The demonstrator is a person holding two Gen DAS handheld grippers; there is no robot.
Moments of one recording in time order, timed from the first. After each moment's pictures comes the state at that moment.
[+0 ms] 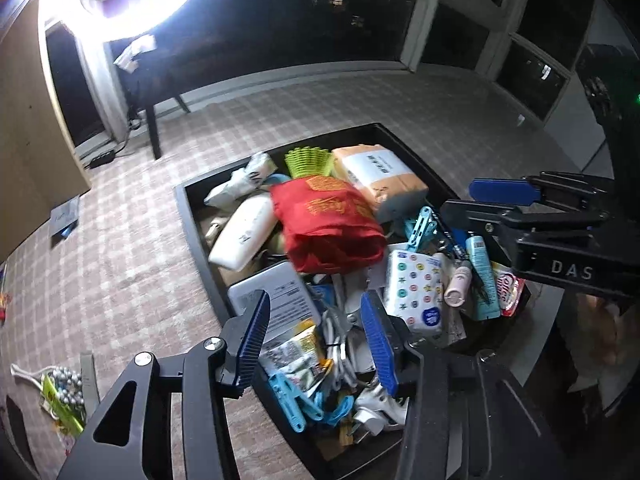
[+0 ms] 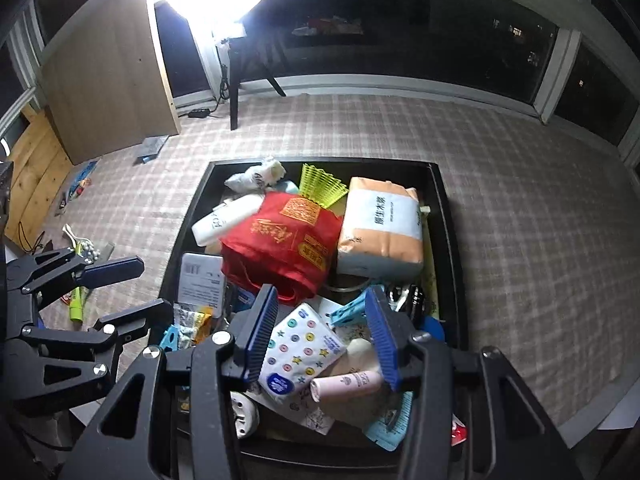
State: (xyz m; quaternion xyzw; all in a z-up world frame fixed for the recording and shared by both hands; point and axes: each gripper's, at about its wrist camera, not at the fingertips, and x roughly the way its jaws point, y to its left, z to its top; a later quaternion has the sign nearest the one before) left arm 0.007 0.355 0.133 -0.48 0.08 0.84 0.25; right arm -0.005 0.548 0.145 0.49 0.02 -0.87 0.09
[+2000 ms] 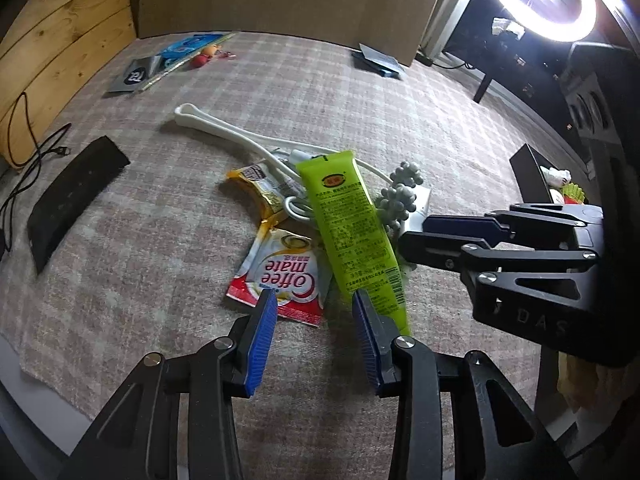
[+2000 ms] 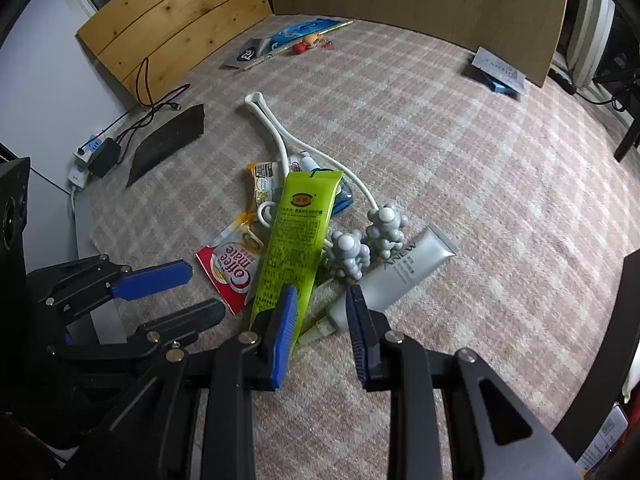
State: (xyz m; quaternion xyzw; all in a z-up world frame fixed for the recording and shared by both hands) left arm 0.060 0.018 0.045 -0.54 -0.13 0.83 -0.01; right arm -0.001 0.144 0.043 0.55 0.14 -0.72 0.39
